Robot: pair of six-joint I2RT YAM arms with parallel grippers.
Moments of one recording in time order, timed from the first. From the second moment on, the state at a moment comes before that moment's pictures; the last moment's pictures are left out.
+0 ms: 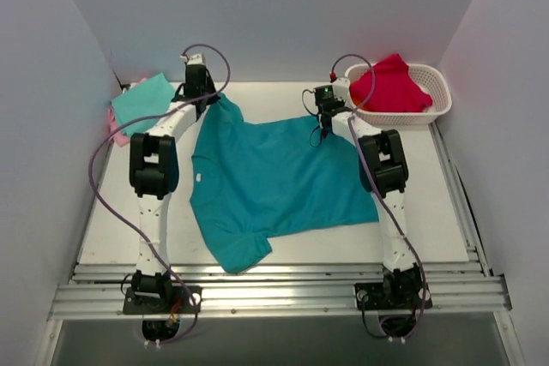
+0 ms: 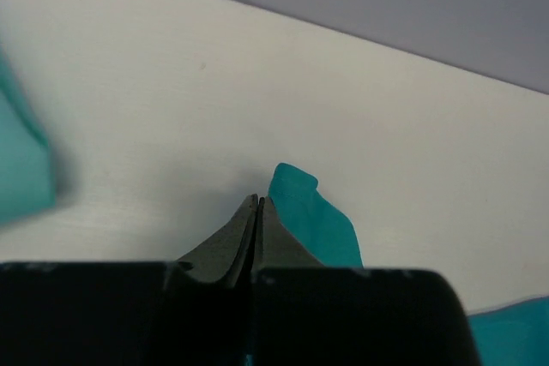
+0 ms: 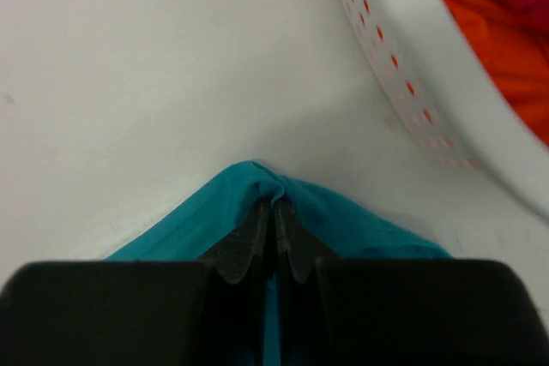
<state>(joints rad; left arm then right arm) -0.18 2.27 1.86 -0.09 -0.12 -0.41 0.30 2.37 1.75 -0.11 0.56 0.41</state>
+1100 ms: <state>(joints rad) -0.10 1.93 1.80 -0.09 -0.23 -0.40 0.34 2.09 1.66 0.00 0.82 0.41</state>
